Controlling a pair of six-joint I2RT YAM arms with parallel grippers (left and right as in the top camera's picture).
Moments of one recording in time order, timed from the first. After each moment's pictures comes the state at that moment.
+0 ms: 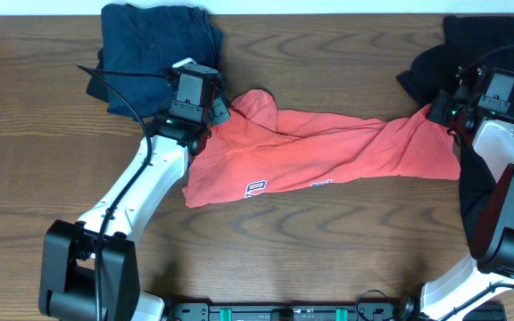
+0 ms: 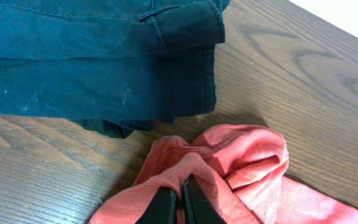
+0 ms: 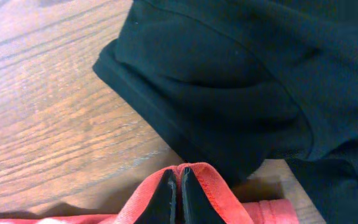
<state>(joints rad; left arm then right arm) -0.30 1.63 1.12 -0.33 -0.17 -0.64 -0.30 1.88 1.16 -0.20 -0.20 0.15</state>
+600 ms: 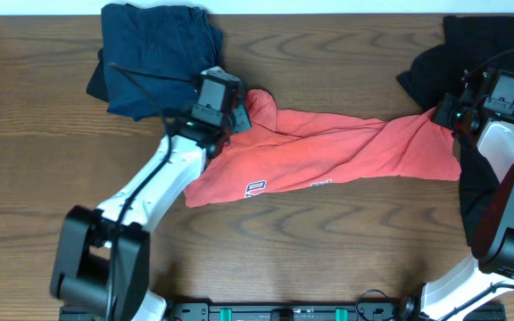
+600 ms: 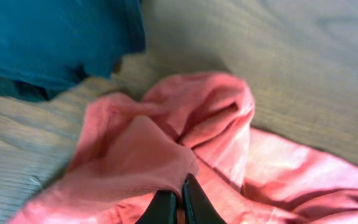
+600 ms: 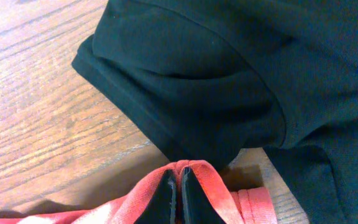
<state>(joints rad) -0.39 1.70 1.12 -0.32 -0.07 -0.64 -0.32 1.88 1.16 -0.22 -0.19 0.15</state>
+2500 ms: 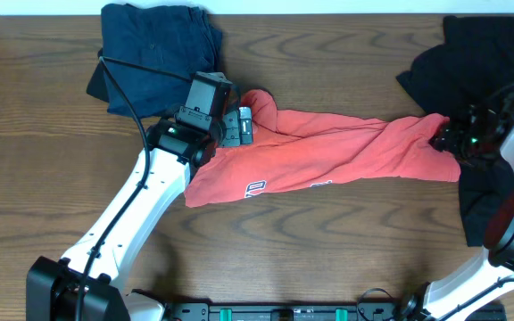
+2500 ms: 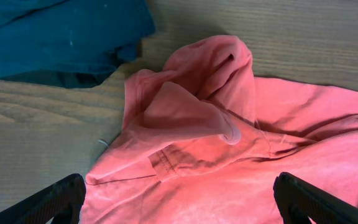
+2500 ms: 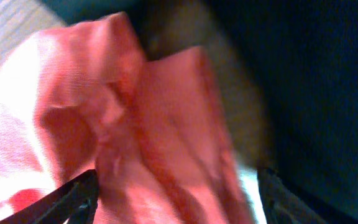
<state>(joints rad) -0.40 1.51 1.17 -0.62 -0.08 -0.41 -0.45 1.94 1.18 -0.55 -0.31 0.03</state>
